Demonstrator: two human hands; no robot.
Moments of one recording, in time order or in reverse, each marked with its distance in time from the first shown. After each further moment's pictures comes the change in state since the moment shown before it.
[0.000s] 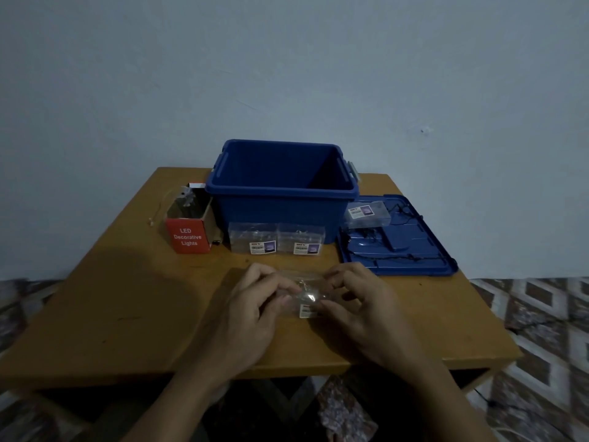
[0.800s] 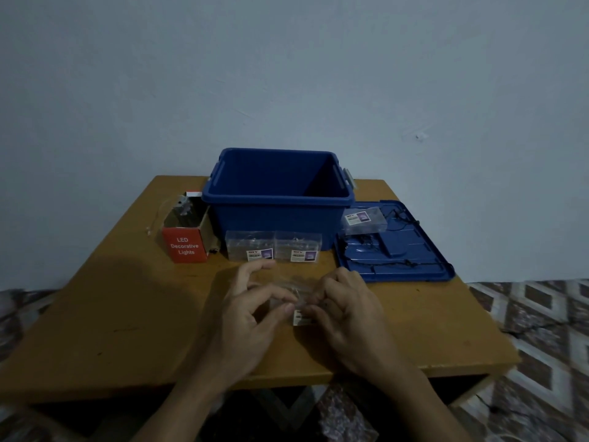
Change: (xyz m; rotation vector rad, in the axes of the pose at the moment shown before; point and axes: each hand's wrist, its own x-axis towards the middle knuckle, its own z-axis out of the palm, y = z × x) left_hand 0.002 -0.003 0.004 -0.077 0.080 -0.025; right_hand 0.003 -0.012 0.013 -0.106 0.023 -0.018
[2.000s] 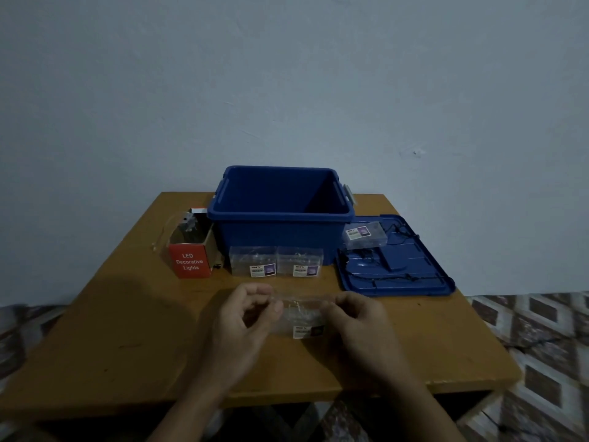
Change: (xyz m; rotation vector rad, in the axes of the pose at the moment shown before) left_hand 0.002 -0.001 -0.007 -0.265 0.072 -0.326; right_hand 0.004 -0.010 -0.008 0.671 -0.030 0.571
